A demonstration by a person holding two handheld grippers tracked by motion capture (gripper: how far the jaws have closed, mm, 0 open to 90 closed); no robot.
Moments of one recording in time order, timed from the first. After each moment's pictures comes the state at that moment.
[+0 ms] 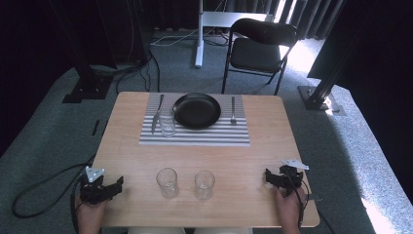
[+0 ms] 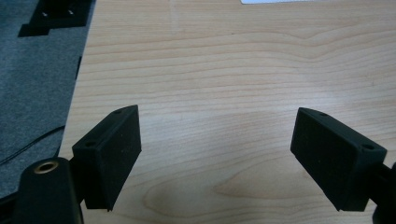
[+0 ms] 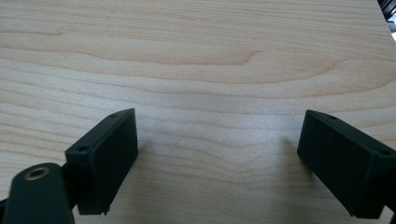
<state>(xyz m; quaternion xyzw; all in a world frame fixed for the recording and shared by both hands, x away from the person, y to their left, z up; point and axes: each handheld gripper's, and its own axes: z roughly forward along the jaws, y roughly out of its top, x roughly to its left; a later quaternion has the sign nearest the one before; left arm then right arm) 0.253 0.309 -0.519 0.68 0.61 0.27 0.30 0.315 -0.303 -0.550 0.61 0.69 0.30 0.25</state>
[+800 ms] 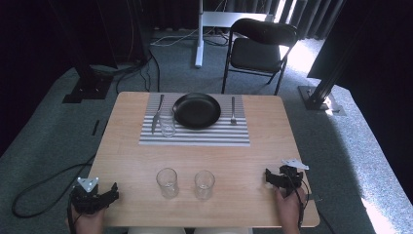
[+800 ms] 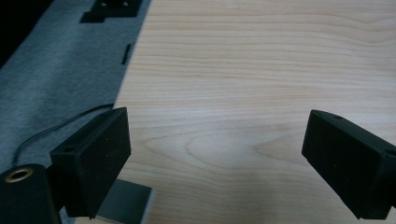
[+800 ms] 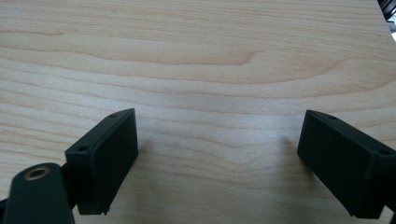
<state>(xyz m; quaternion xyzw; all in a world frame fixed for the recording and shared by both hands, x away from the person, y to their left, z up) 0.230 0.310 -0.527 0.63 0.66 0.33 0.25 0.315 -0.303 -0.550 0.61 0.69 0.30 0.25</state>
